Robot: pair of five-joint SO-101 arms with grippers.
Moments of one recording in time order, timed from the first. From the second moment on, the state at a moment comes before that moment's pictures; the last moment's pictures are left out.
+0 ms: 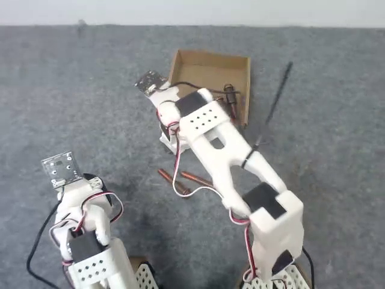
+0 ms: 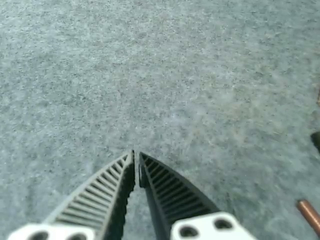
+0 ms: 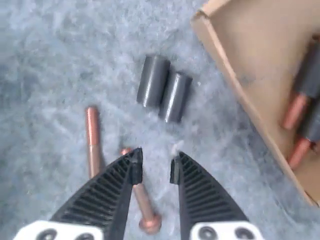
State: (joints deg) left arm -29.4 -103.2 97.1 61.0 5.2; right arm -39.5 21.5 -14.0 77.8 11.5
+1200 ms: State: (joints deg) left arm -29.4 -103.2 97.1 61.0 5.2; right arm -38.0 34.7 -13.6 62.3 14.6
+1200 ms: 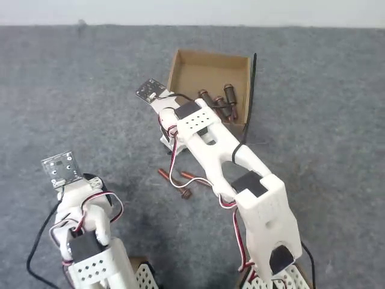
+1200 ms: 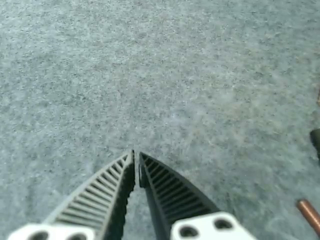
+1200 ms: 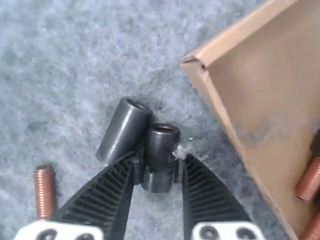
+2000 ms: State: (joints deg) left arm -29.4 -103.2 97.1 61.0 5.2; right arm -37.9 35.9 -13.6 64.4 15.0
